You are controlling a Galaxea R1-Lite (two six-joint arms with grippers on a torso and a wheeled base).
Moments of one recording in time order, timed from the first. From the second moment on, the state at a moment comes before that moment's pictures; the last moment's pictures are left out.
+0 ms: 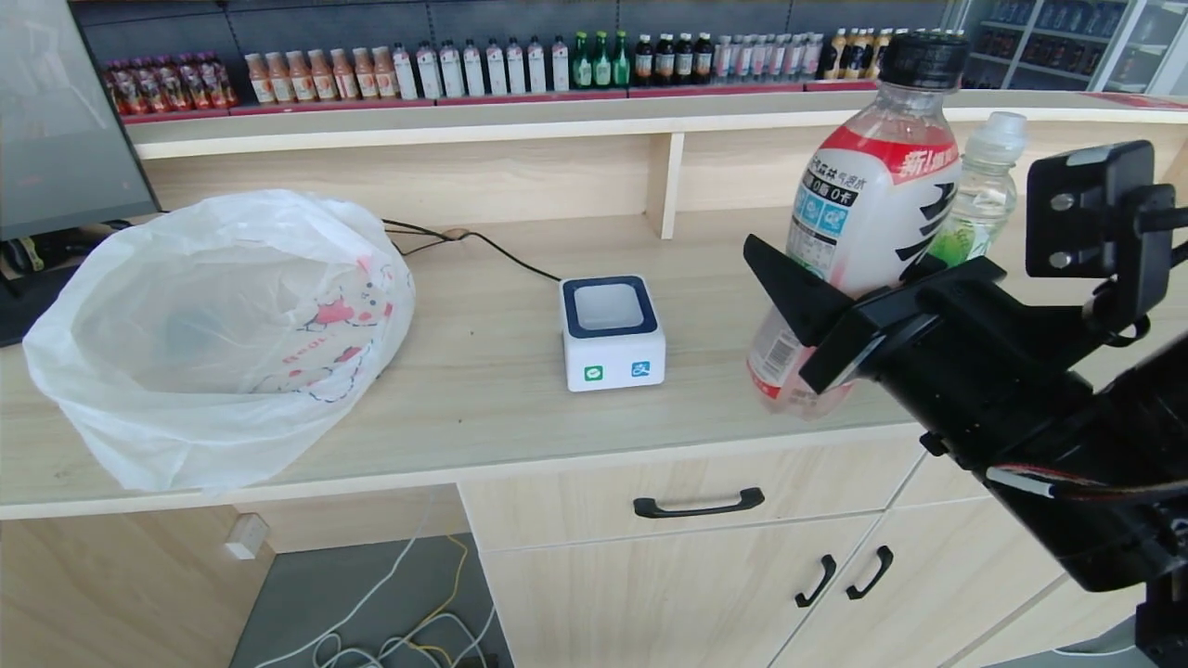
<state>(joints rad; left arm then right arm) 0.00 0.00 0.00 0.00 0.00 0.00 0.74 1.58 -0.61 -1.38 -0.22 -0.19</state>
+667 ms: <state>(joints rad) 0.00 0.00 0.00 0.00 0.00 0.00 0.72 1.59 -0.64 -1.39 -0.23 -0.17</state>
